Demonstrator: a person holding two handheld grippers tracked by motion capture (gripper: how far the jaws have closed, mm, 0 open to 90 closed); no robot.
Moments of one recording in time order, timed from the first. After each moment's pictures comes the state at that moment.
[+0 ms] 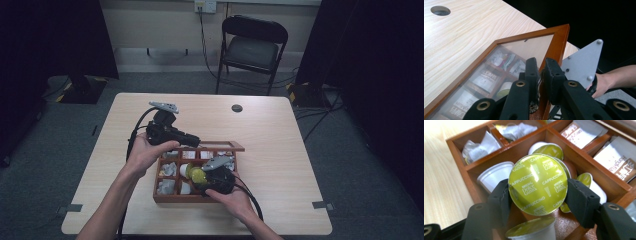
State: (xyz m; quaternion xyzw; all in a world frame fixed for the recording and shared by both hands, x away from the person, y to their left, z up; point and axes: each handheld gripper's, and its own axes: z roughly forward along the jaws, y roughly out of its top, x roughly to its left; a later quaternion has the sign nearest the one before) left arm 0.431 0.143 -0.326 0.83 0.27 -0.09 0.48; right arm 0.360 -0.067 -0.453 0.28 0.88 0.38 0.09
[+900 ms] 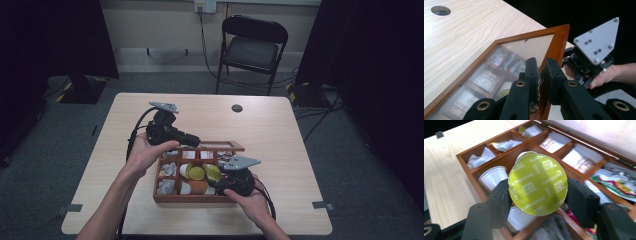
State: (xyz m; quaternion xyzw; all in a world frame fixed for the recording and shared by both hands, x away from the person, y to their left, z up) left arm 0.431 0.143 -0.325 0.83 0.27 -0.08 0.48; right arm 0.348 -0.117 -0.435 0.31 0.84 0.44 0.11
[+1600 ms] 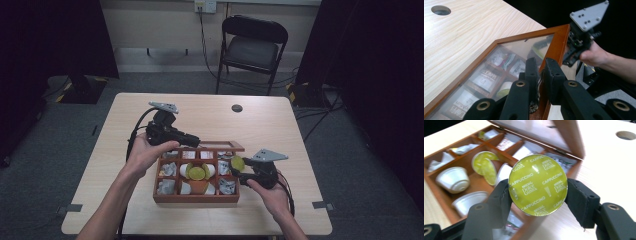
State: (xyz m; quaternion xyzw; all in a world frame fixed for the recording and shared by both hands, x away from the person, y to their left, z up) left arm 0.430 0.143 -0.326 0.83 0.27 -0.09 0.48; right arm 0.368 -0.181 -0.435 0.38 0.80 0.44 0.15
